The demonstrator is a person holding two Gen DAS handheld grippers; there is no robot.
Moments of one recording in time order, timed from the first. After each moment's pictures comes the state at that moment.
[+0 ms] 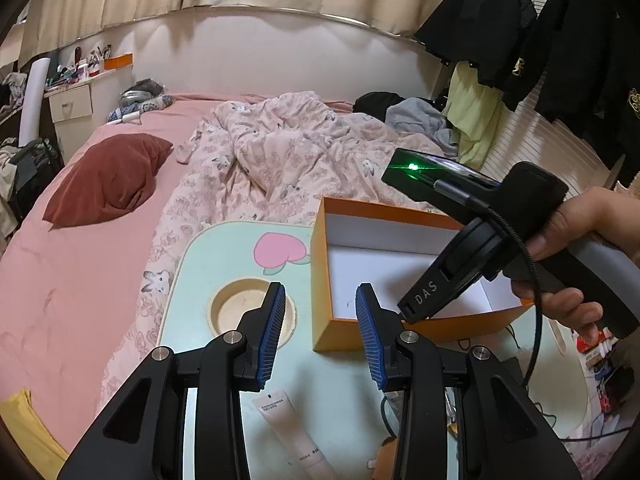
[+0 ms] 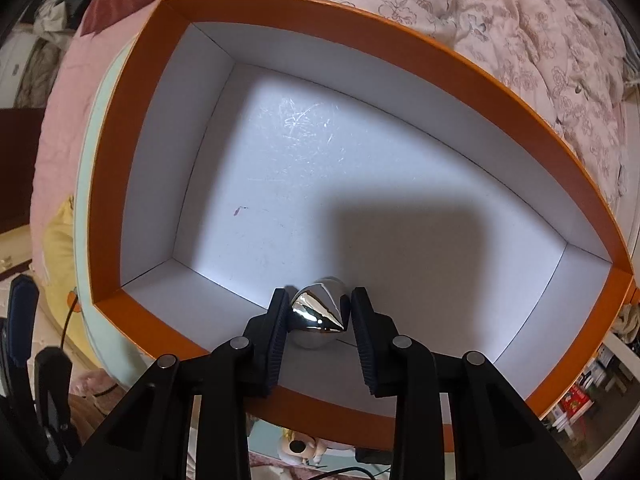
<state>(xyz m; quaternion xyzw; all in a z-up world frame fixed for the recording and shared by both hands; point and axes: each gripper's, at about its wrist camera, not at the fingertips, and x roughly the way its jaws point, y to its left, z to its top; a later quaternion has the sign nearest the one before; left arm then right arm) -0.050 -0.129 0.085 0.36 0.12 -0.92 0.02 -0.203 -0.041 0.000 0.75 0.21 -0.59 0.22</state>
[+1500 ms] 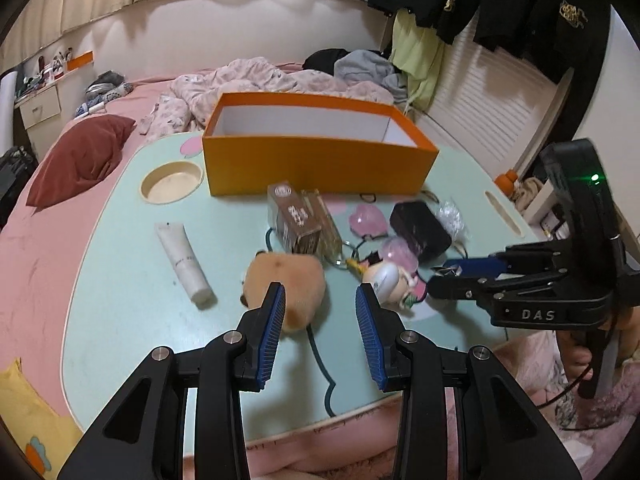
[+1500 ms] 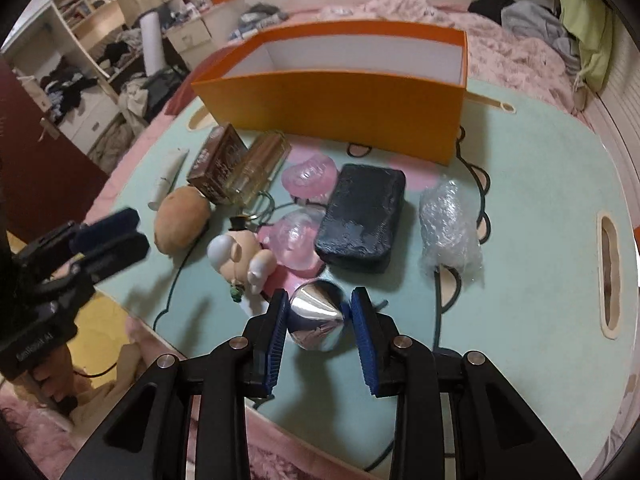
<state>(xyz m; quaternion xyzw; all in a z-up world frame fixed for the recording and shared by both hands) 0.059 -0.011 0.050 0.41 0.08 -0.91 -0.04 -0.023 0.138 0.025 0.51 0.07 -0.79 0.33</state>
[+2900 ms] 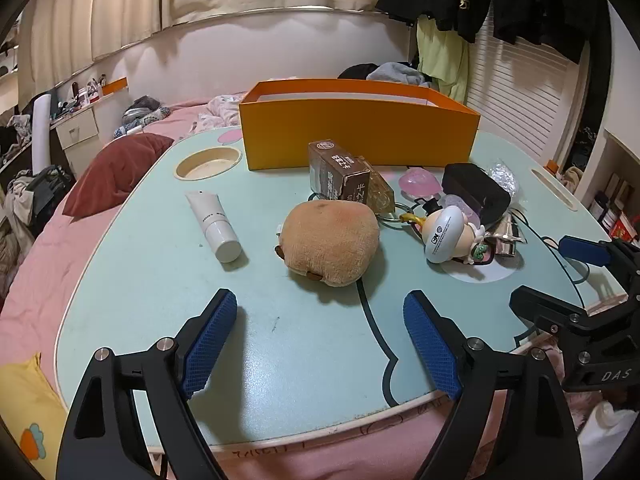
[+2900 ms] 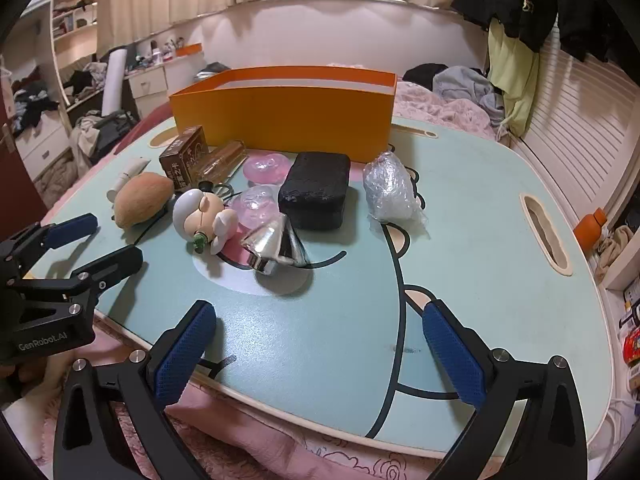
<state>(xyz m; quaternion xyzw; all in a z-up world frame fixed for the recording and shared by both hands) 0.081 -0.005 -0.002 0.36 0.03 -0.93 0.04 0.041 0.155 0.001 0.38 0.10 -0.89 0.21</state>
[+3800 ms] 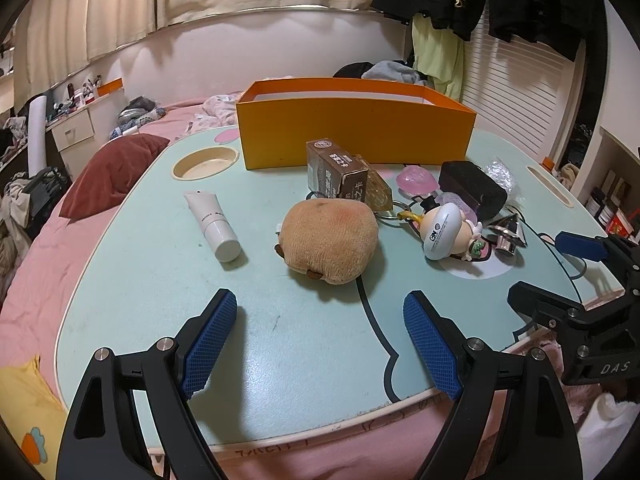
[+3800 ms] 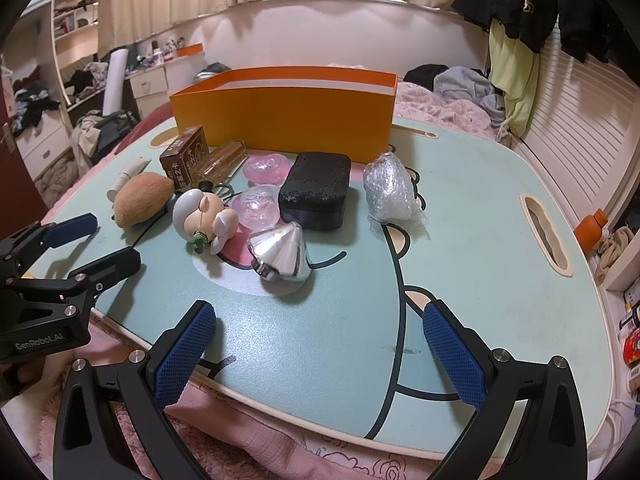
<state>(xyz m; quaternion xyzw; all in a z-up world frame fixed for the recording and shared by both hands) 0.082 -0.008 -0.005 0.36 0.02 -0.93 0.03 0.042 0.156 0.000 0.38 0.10 -0.89 0.21</state>
